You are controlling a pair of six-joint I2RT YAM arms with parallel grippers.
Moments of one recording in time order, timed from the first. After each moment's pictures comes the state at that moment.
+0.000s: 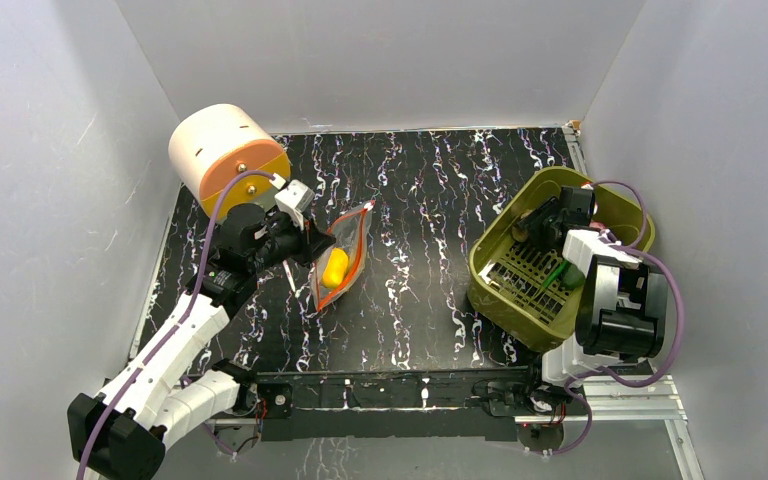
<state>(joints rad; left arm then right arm) -0.43 0.93 0.77 -0.21 0.41 -0.11 -0.22 1.55 0.81 -0.07 -0.14 0.68</state>
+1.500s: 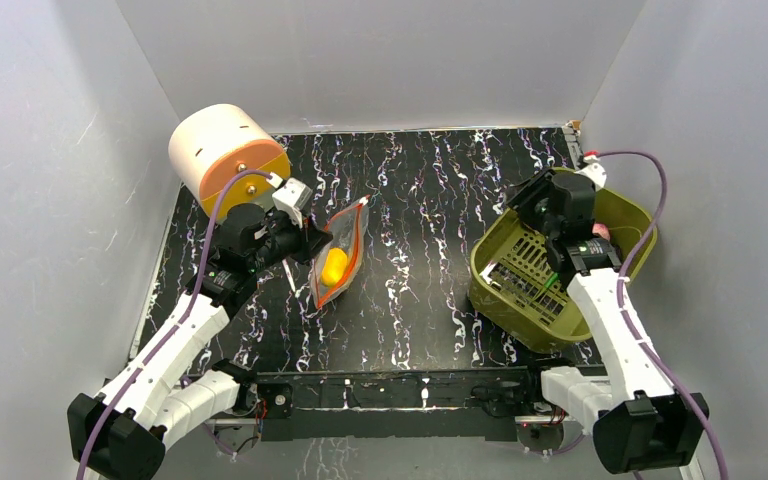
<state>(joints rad) -0.43 0.93 0.77 -0.21 0.35 -0.12 0.05 1.01 0.92 -0.32 0.11 0.70</state>
